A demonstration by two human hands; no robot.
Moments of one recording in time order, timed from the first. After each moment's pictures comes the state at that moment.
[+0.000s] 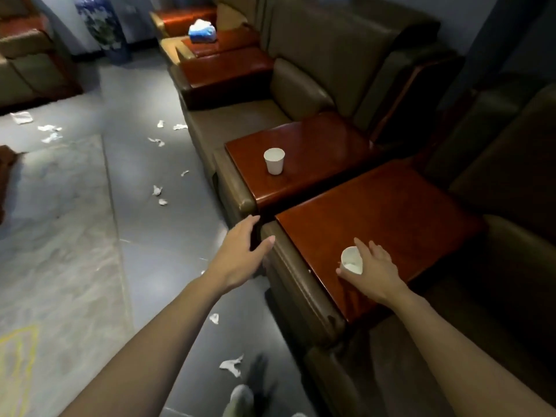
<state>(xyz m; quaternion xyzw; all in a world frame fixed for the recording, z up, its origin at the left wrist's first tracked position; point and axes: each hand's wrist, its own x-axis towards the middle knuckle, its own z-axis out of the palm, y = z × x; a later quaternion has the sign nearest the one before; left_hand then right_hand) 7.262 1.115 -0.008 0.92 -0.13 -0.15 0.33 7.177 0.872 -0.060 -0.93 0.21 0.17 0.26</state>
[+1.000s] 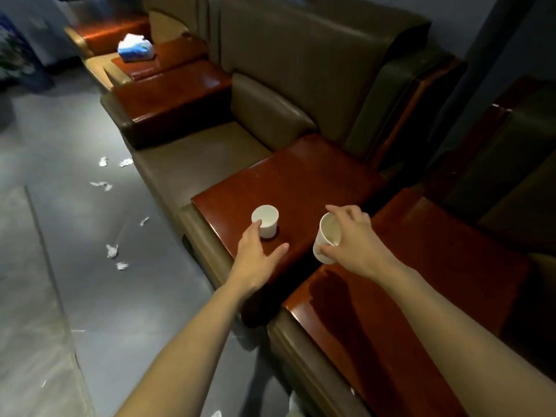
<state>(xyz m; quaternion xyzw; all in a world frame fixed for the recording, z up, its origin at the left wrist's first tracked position) 7.549 1.038 -0.084 0.88 -0.17 -0.19 0.41 7.458 0.866 -0.023 -0.92 0.20 0.02 0.33</state>
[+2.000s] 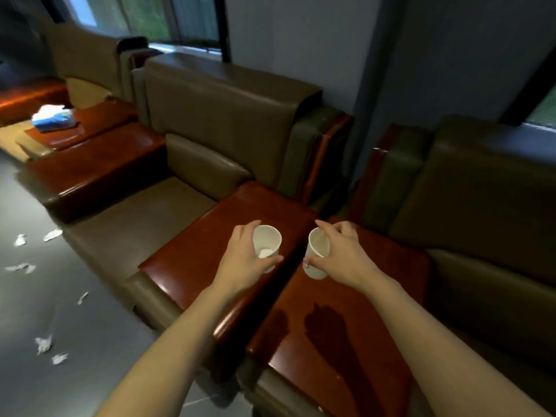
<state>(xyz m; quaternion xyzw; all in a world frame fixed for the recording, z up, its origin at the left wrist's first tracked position) 7.548 0.962 0.043 0.85 -0.37 -0.15 0.35 7.410 0.826 0.069 -0.88 0.34 -0.02 0.34</state>
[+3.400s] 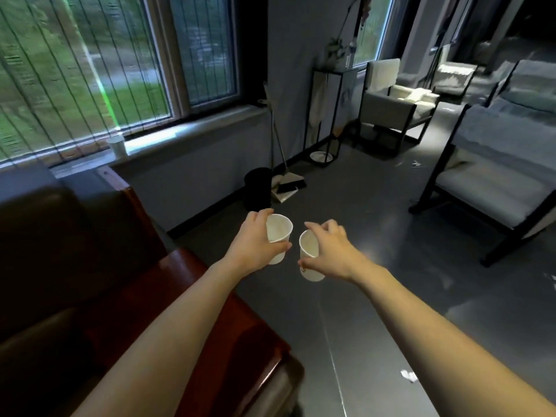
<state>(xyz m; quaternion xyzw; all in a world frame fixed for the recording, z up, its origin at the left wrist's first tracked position) 6.370 0.647 0.138 0.37 -0.84 -0.35 0.17 6.236 0.757 0.139 -0.51 0.83 -0.16 0.17</state>
